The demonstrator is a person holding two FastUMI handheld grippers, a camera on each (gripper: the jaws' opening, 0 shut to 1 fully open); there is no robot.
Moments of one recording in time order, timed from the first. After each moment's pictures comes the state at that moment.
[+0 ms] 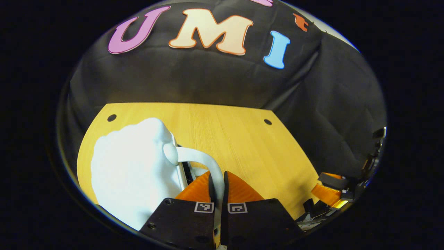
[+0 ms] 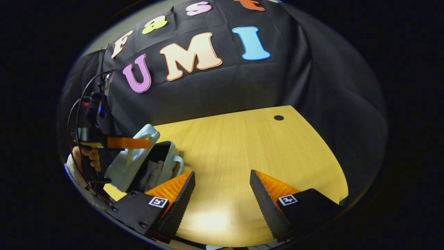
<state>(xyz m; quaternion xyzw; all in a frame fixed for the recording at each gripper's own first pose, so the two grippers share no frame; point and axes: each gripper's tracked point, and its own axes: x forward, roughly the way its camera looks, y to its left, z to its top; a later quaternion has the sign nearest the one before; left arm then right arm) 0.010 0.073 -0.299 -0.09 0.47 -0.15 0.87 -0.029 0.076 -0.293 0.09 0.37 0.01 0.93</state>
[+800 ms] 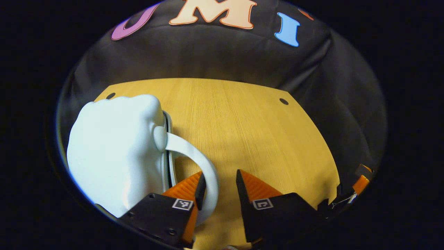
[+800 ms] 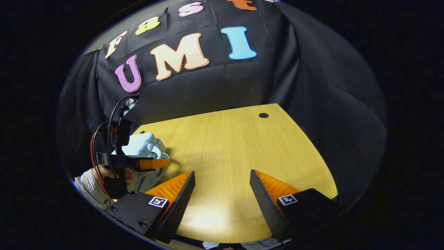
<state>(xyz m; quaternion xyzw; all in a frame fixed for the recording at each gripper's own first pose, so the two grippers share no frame) -0.005 0.036 -0.369 -0.06 0.49 -0.08 0.87 -0.039 0.033 -0.285 0.08 0.36 -0.01 0.93</state>
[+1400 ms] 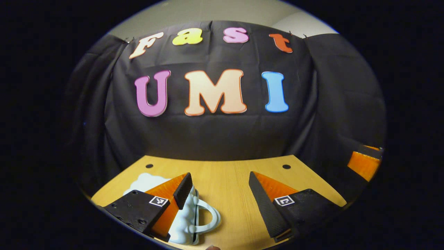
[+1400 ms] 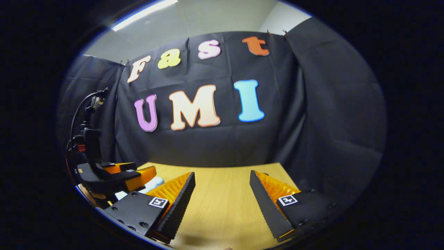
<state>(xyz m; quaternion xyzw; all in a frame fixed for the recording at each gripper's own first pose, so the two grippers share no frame) 0.021 0.026 -0.141 0.02 0.17 0.01 0.98 0.017 0.002 -0.120 0.04 0.11 0.03 0.99</state>
